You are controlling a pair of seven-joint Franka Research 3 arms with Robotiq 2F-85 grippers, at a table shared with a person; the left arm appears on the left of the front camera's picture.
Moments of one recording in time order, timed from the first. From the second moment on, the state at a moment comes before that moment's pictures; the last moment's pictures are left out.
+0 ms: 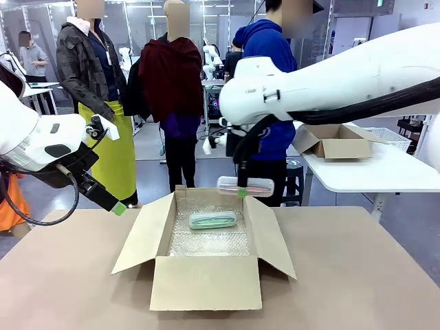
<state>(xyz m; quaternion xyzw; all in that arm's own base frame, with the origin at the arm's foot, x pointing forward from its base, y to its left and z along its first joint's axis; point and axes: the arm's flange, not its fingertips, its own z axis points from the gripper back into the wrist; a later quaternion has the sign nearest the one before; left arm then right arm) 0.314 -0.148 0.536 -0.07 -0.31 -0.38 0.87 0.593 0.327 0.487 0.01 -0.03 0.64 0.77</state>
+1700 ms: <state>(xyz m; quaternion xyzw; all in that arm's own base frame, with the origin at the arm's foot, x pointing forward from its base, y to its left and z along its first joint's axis) 0.314 -0.148 0.536 -0.07 -0.31 -0.38 0.87 0.592 0.414 0.332 0.03 0.00 0.67 0.74</state>
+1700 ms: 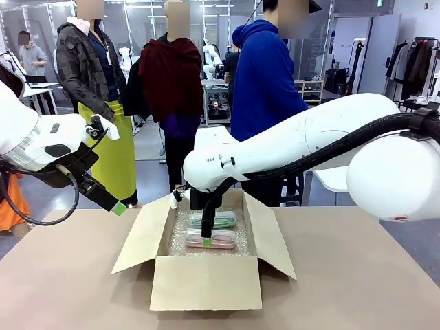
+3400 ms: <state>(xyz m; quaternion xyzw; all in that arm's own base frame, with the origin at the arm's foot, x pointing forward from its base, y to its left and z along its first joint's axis) 0.314 -0.148 0.536 -0.07 -0.31 -0.38 0.87 0.593 0.413 0.339 0.04 0.00 0.67 0.74</state>
